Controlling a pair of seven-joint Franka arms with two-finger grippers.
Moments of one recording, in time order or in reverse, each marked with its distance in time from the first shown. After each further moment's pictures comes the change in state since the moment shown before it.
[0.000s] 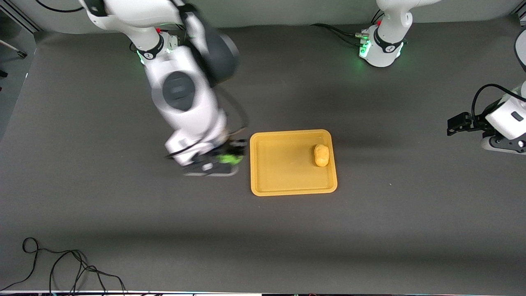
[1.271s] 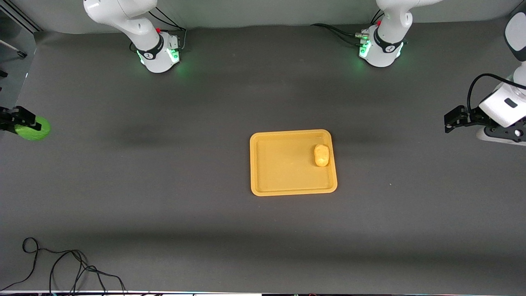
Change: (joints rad) left arm -0.028 -0.070 -0.004 -0.070 0.005 0.075 -0.003; right arm -0.456 -0.704 -0.367 -0.786 -0.213 0.095 -1.130
